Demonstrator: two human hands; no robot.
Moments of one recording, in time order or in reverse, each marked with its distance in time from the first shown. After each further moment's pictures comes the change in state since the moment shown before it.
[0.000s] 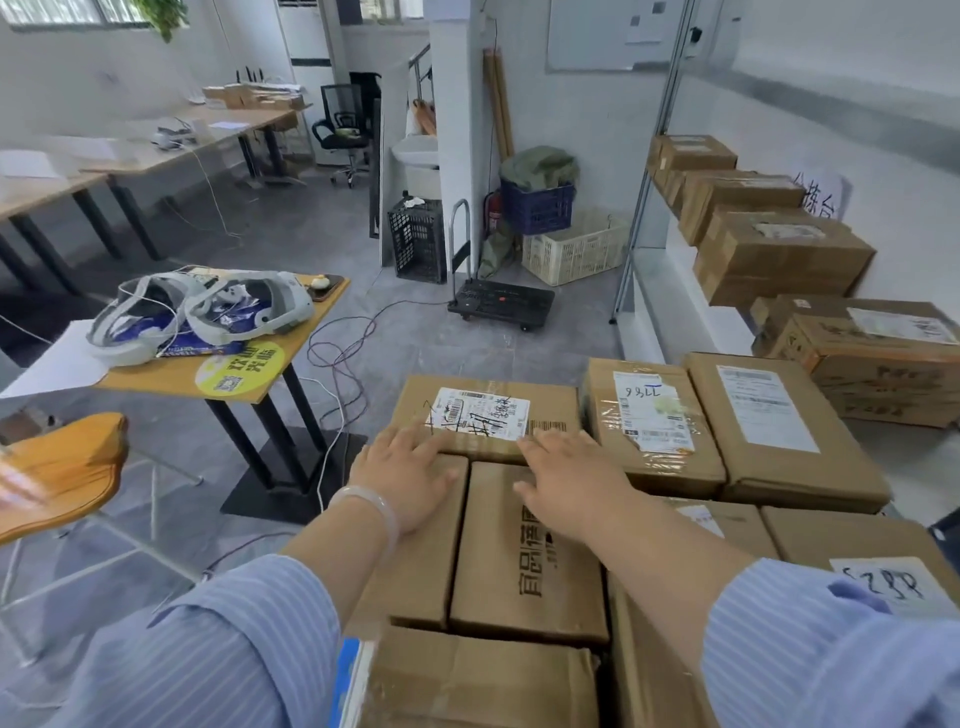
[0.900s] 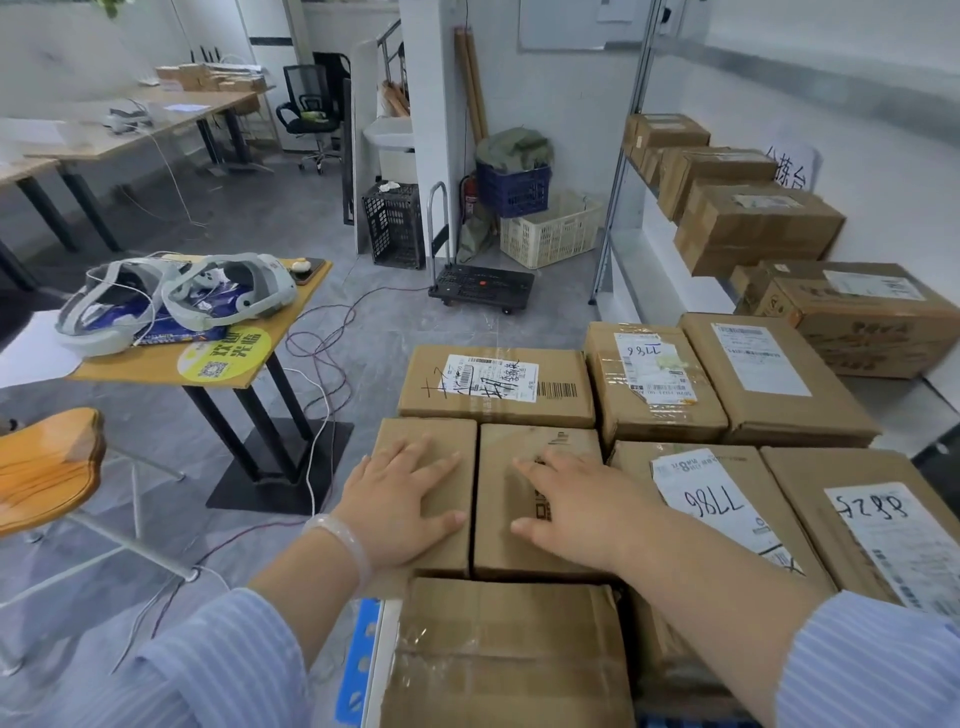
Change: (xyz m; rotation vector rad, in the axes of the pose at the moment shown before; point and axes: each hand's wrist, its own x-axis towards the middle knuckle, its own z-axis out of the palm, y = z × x) left_hand -0.059 -0.027 0.019 0.001 -0.062 0.200; right_hand -0.064 -0.036 0.009 0.060 -0.123 0.027
